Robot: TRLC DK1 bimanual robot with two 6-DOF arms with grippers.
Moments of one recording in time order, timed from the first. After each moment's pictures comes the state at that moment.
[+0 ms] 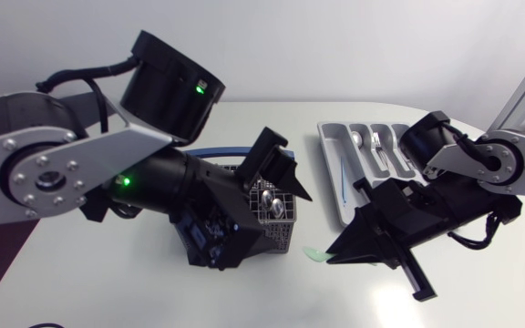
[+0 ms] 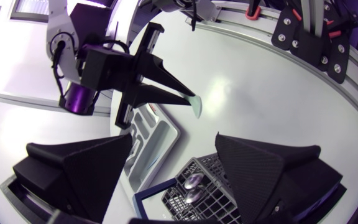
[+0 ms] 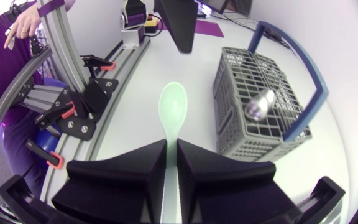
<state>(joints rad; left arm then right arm) -0.82 1.38 1.06 -0.44 0.41 1.64 0.26 1.35 0.83 -0.88 -0.85 -1.37</state>
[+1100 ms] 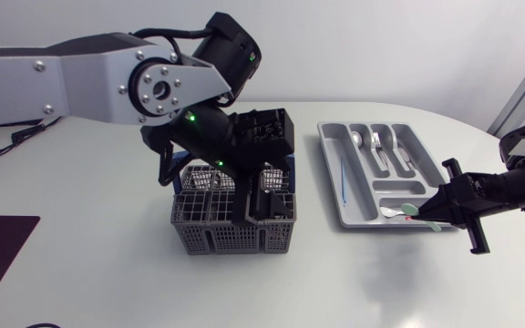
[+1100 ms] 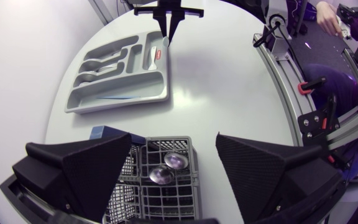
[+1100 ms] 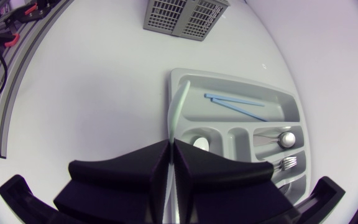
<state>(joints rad) -0.72 1.69 1.38 -0.68 0.38 0.88 -0.40 1.68 0.98 -0.82 -0.64 -1.99</state>
